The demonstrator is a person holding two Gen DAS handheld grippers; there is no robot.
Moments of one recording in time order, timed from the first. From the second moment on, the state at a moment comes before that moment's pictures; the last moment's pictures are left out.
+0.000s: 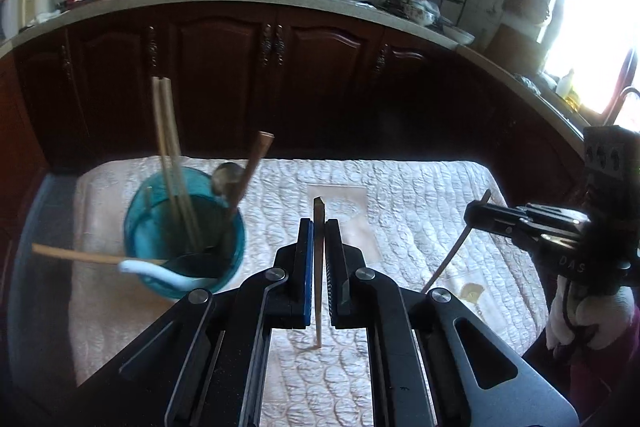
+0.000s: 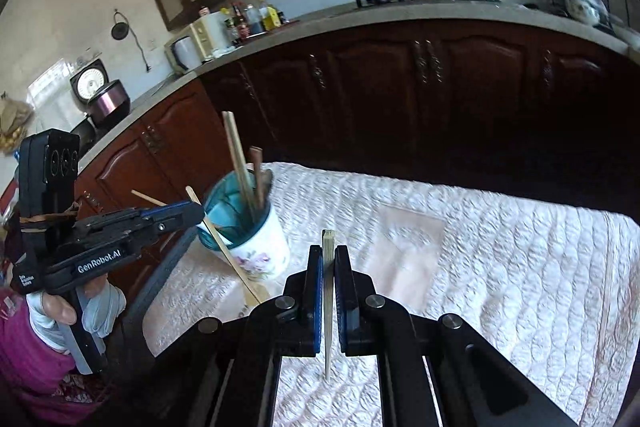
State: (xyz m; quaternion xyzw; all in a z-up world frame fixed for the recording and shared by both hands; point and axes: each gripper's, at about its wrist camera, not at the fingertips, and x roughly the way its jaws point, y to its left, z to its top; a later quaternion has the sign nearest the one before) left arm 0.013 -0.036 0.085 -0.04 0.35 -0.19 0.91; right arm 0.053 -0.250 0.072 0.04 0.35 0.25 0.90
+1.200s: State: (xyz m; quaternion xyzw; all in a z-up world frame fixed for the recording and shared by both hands) left arm 0.002 0.094 0.205 -0.08 0.24 -0.11 0.96; right arm 0.085 -0.123 0.179 -0.02 0.25 0.31 0.92
